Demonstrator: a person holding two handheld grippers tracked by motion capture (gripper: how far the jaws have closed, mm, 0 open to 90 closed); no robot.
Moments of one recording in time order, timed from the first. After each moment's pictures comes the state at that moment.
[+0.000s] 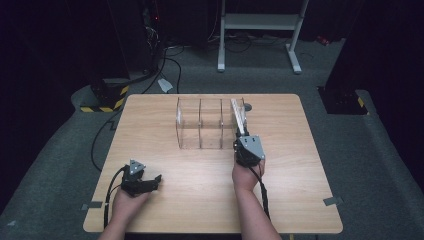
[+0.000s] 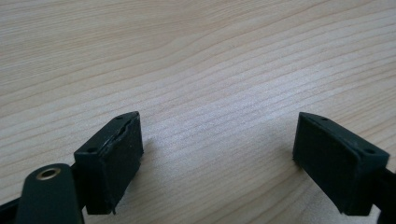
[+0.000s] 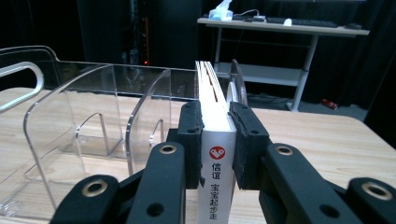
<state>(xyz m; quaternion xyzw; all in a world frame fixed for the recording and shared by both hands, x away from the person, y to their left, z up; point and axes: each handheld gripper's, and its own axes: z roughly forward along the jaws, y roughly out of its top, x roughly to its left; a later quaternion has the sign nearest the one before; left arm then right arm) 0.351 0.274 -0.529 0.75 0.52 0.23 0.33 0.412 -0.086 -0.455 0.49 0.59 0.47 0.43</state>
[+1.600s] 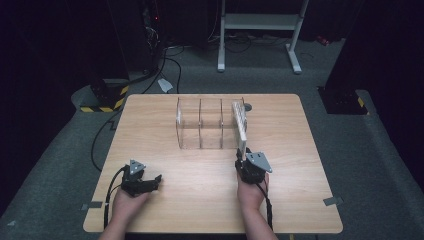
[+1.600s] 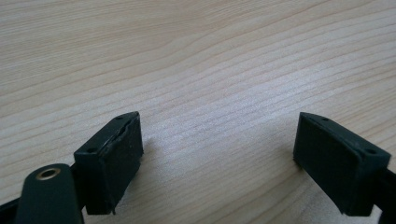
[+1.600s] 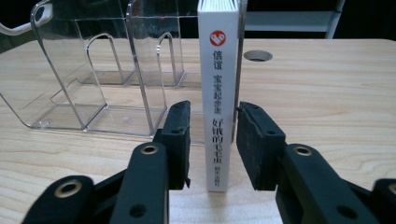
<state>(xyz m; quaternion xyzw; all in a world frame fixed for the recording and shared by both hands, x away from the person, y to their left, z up) 0.351 0.274 -0.529 0.75 0.52 0.23 0.33 0.384 -0.105 -0.496 0.53 0.63 0.45 0.34</state>
